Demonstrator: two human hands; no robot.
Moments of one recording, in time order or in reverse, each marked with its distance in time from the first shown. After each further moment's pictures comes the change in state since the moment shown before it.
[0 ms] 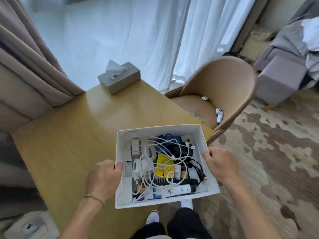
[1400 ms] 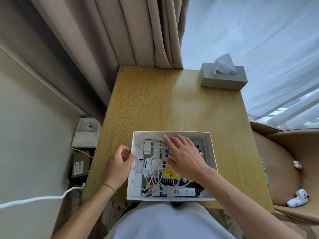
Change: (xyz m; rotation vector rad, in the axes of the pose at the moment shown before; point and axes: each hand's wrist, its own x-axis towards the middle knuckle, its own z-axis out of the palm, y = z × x) left_hand -0.062 -0.031 0.057 -0.645 0.470 -0.652; right_hand 0.069 -0.184 0.106 -0.215 -0.342 -1.504
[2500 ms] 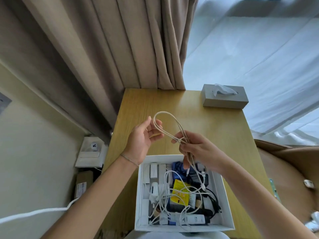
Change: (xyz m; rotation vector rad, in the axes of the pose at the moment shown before) left_hand 0.084 0.155 -0.030 -1.095 -0.383 -0.008; right_hand 0.057 0.011 -0.137 1.345 -0.200 0.309
